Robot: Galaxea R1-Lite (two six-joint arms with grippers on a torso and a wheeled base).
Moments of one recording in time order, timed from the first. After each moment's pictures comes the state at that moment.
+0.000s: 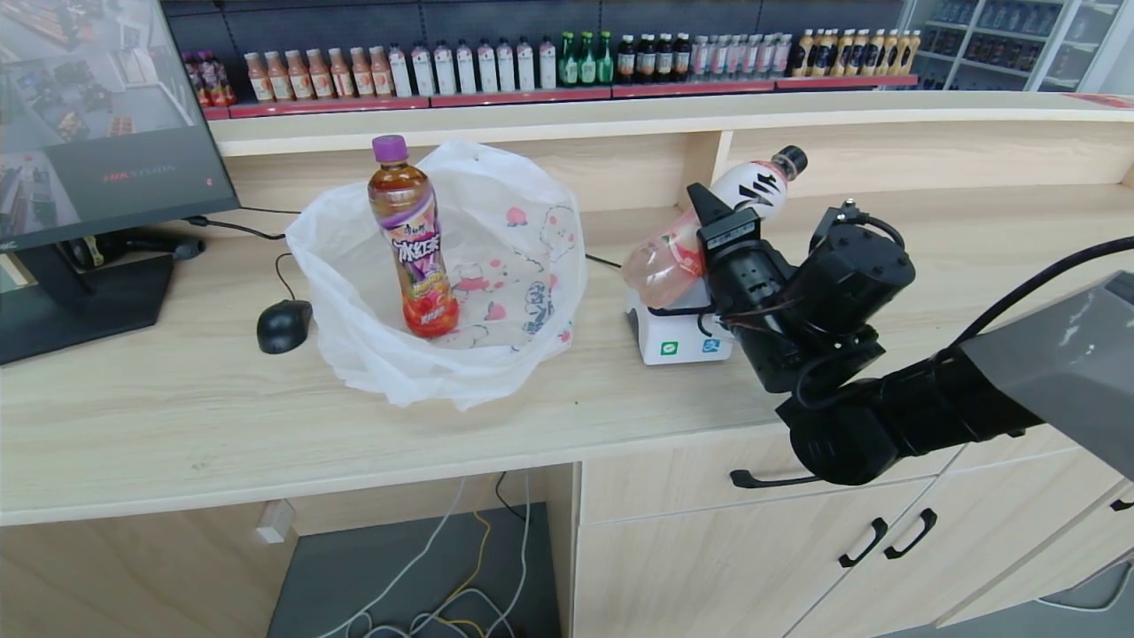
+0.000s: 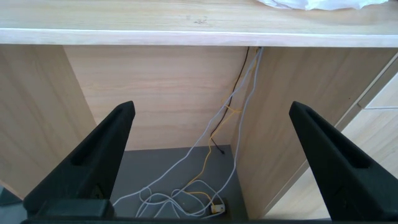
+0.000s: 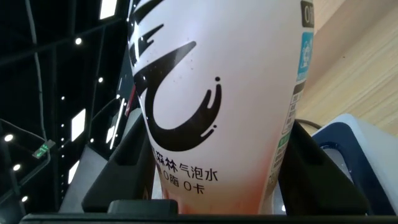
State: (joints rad) left arm 0.00 0.00 0.00 0.00 0.00 0.00; right arm 0.51 2.11 -1.16 -1.39 -0.27 0.97
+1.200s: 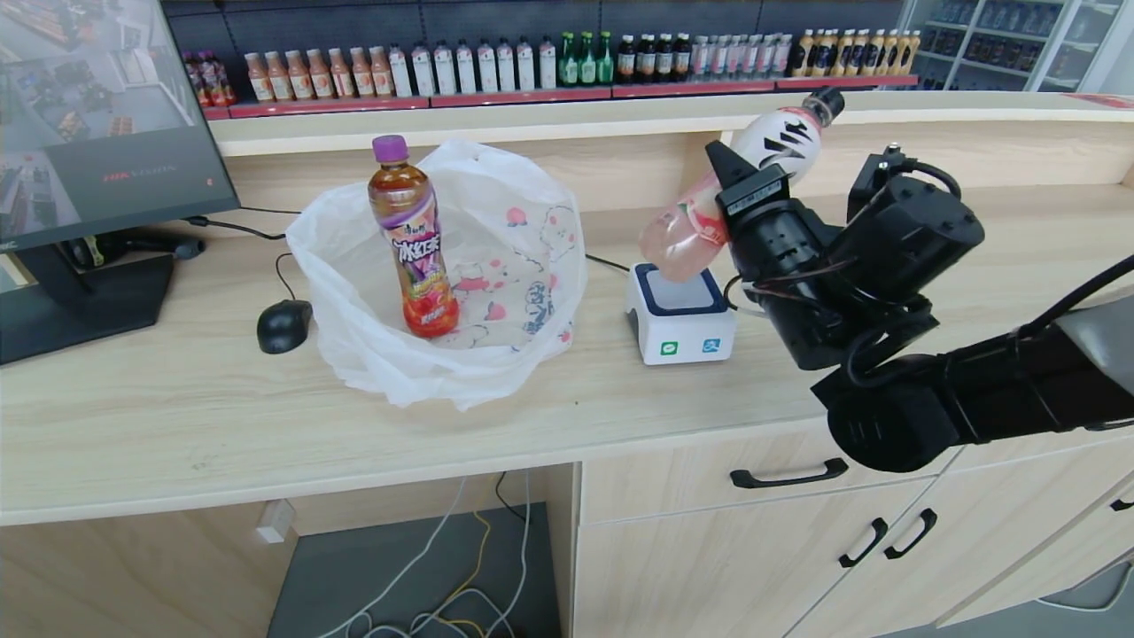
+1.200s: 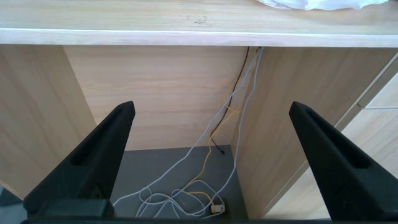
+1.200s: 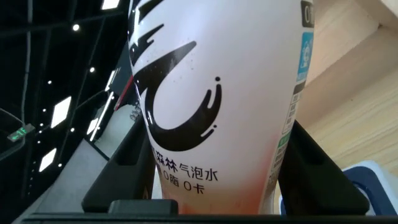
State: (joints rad) left arm 0.00 0.00 0.00 0.00 0.00 0.00; right arm 0.52 1.99 -1.15 -1.34 -0.27 0.80
